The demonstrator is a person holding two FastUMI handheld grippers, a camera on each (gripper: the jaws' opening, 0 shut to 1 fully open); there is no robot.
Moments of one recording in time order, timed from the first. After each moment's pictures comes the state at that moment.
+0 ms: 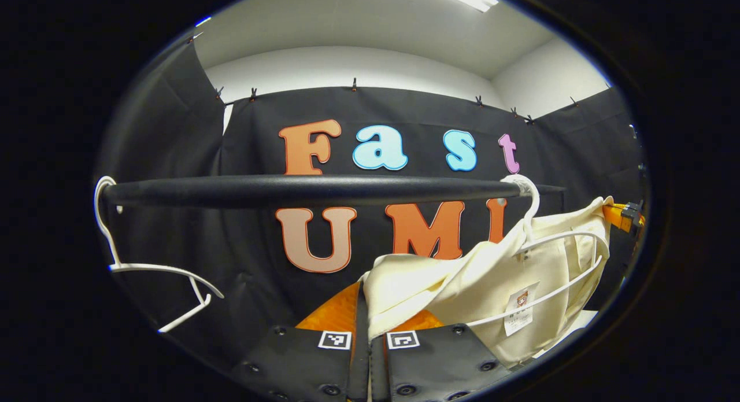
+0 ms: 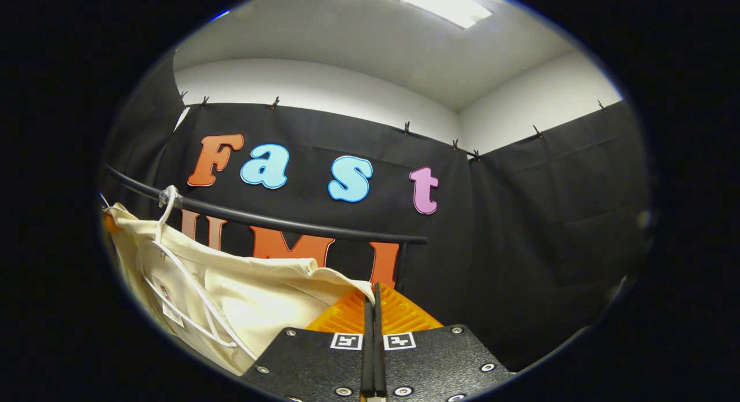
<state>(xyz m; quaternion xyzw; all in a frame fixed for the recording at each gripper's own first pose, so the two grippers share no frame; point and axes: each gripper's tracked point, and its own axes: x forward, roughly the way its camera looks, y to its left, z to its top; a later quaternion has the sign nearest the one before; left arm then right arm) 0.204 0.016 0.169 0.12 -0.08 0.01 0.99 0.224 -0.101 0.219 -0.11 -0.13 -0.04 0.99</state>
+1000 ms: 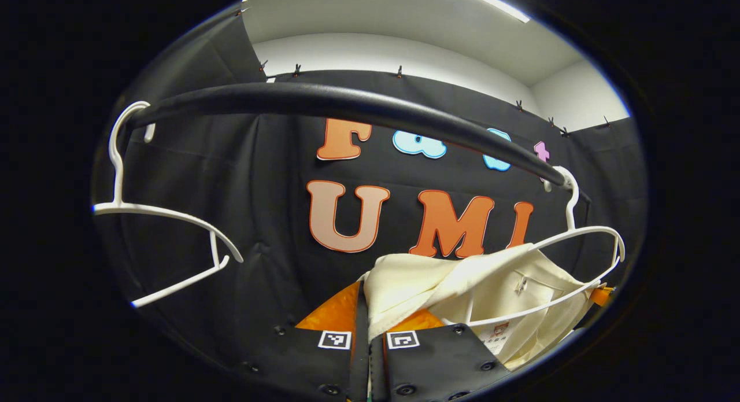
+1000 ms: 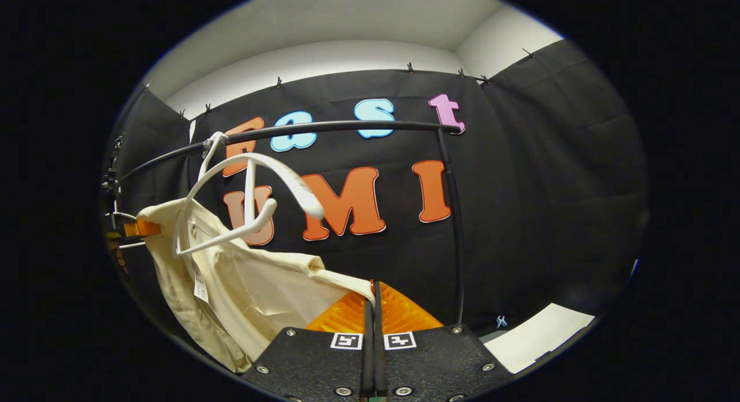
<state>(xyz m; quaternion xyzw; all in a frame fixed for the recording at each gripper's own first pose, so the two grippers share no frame) 0.199 0.082 0.132 0.06 -0.05 0.07 0.99 0.204 -0.038 0.044 0.02 -0.01 0.07 1.00</state>
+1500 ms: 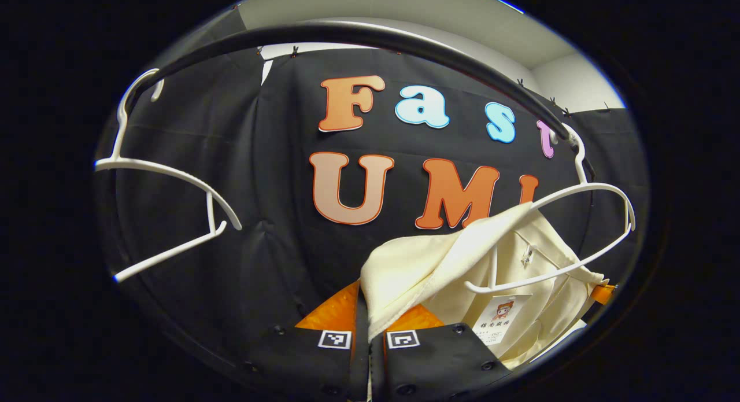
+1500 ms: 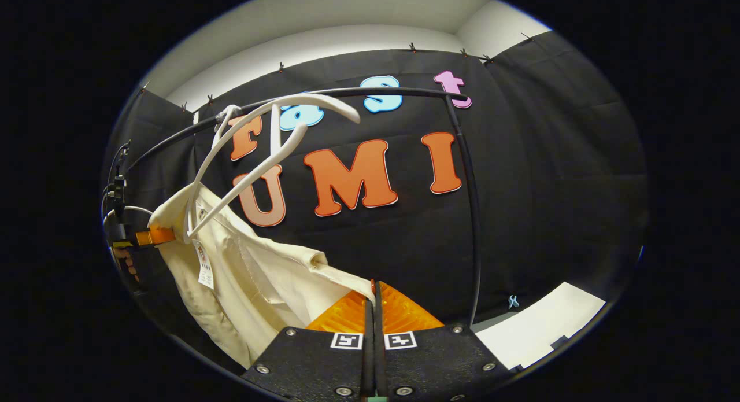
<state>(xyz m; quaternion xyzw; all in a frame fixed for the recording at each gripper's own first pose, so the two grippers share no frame) 0.202 0.098 0.075 0.06 0.01 0.08 0.99 0.192 -0.012 -0.006 0.03 0.05 0.09 0.99</state>
